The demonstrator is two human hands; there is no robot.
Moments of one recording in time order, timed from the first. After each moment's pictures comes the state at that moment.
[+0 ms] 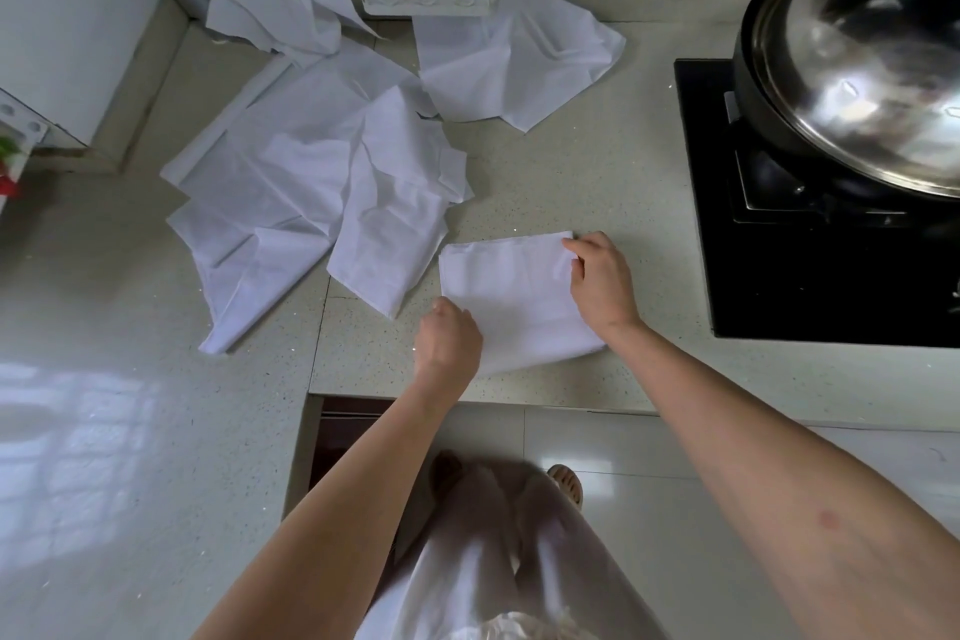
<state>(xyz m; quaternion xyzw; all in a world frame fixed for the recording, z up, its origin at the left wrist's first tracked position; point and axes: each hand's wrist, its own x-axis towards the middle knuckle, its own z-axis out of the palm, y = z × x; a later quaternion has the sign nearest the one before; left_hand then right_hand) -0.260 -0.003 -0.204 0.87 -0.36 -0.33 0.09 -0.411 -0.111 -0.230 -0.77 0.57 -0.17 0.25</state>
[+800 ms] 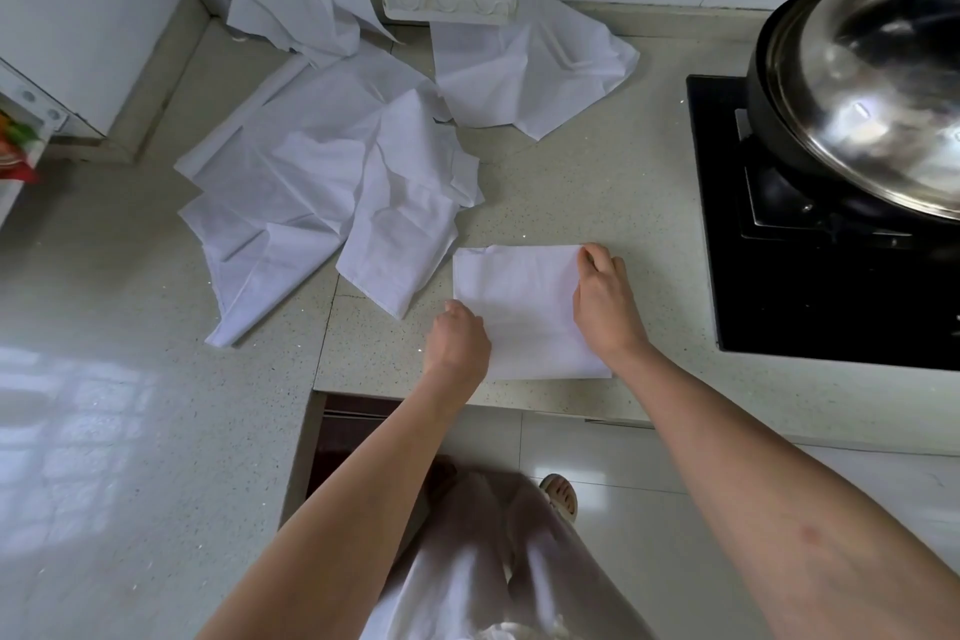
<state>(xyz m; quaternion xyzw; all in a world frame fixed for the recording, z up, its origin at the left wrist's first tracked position) -0.259 -0.004 -0.207 0.86 -0.38 -0.34 0.05 -0.412 -0.095 -0.234 -0.82 0.54 -0.05 0.16</state>
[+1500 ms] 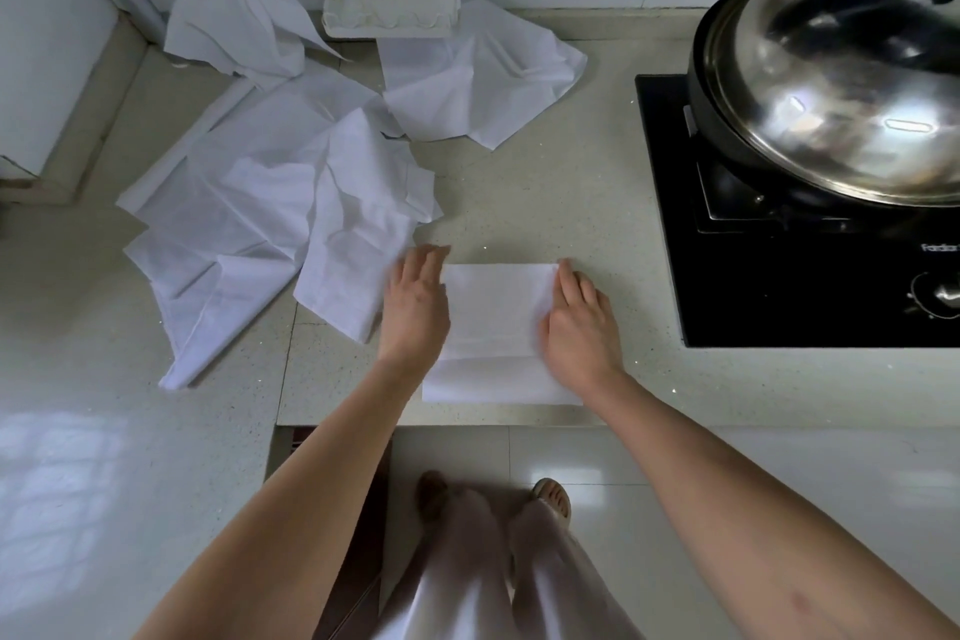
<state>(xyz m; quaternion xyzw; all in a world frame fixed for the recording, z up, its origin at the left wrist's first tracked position) -0.237 -0.037 -0.213 0.77 -0.58 -0.11 0.22 -0.428 -0.073 -0.222 -0.84 0.54 0.07 0.08</state>
